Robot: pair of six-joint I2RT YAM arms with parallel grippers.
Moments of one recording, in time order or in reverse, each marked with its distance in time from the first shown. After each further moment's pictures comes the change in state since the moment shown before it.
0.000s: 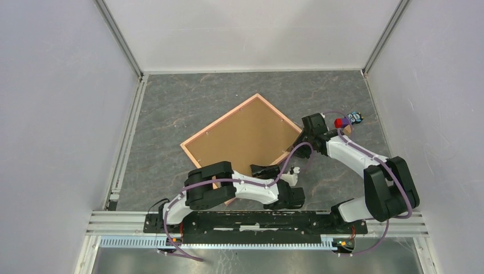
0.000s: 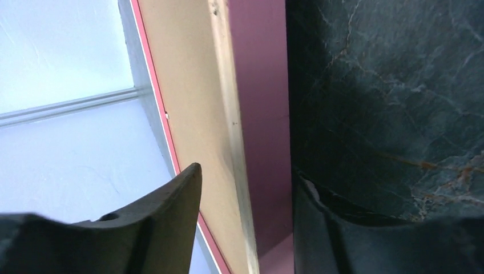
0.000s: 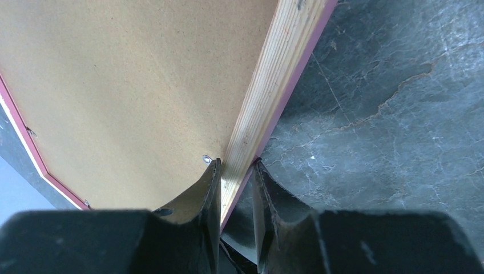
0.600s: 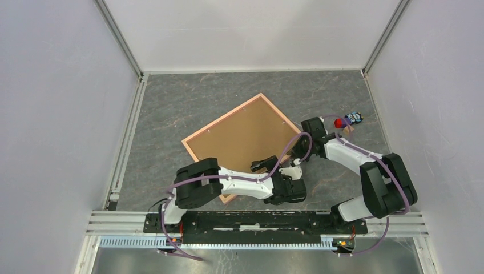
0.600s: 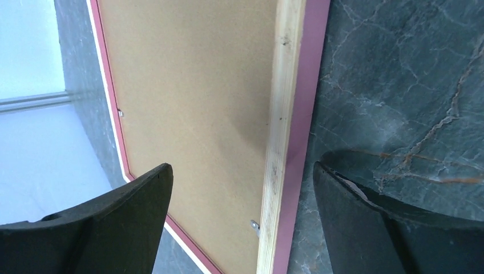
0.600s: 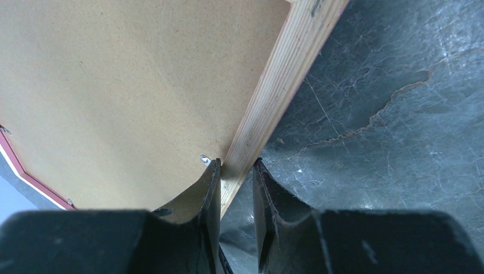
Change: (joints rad) left arm 0.021 -0.118 -0.002 0.060 0.174 -0.043; right arm 0.004 0.031 -0.057 0.077 0.001 0.003
